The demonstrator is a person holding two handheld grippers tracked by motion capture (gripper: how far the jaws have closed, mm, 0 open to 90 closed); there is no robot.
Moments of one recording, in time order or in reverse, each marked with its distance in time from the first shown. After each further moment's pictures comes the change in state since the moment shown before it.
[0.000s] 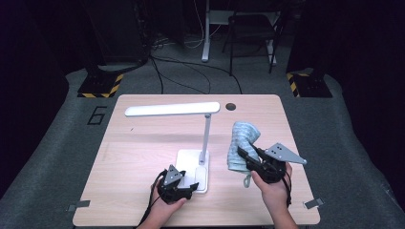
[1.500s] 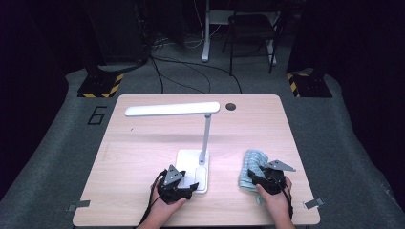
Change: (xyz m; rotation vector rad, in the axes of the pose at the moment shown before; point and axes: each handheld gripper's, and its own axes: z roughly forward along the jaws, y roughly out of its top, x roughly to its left) left arm 0.000 0.000 0.000 0.000 0.000 0.000; right arm -0.064 -0.119 0.025 0.366 -0.194 0.123
